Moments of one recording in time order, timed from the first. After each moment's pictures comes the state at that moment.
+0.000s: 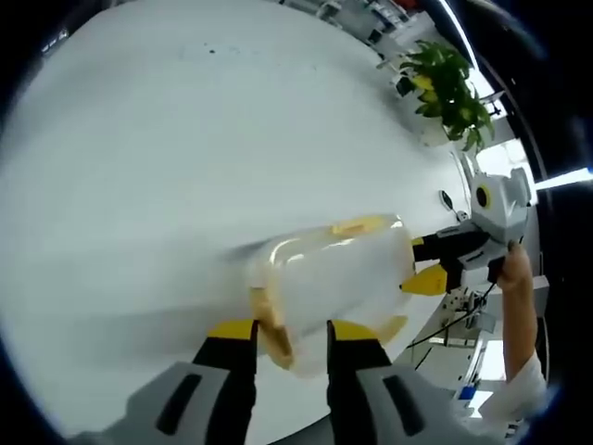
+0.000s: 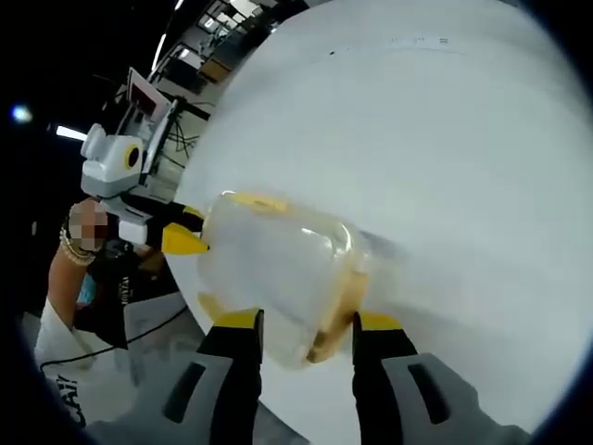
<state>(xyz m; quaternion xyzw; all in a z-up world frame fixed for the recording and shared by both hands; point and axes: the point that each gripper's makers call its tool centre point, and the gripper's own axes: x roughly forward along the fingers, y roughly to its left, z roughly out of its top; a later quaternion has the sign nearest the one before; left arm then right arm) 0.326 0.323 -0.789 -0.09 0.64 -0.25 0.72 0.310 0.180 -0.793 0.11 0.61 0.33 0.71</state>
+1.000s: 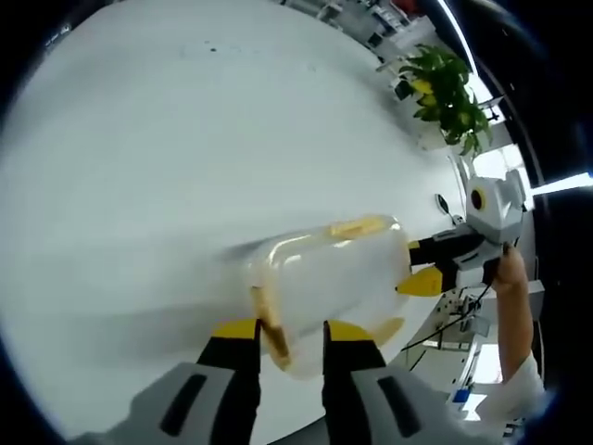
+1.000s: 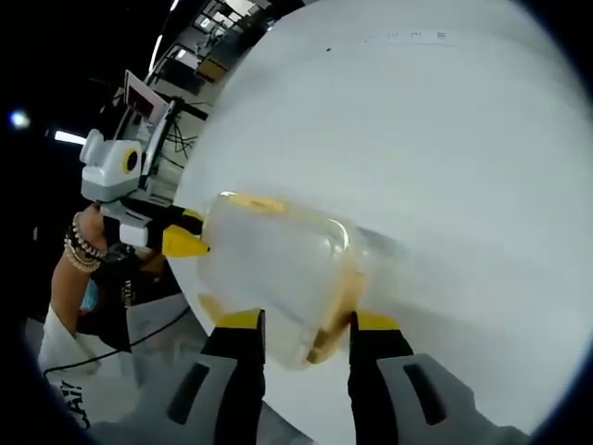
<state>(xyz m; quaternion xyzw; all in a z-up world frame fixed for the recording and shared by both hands) 0.323 0.322 -0.788 -0.11 0.63 -0.25 0.72 0.307 0.181 -0.792 0.12 0.62 0.33 0.70</state>
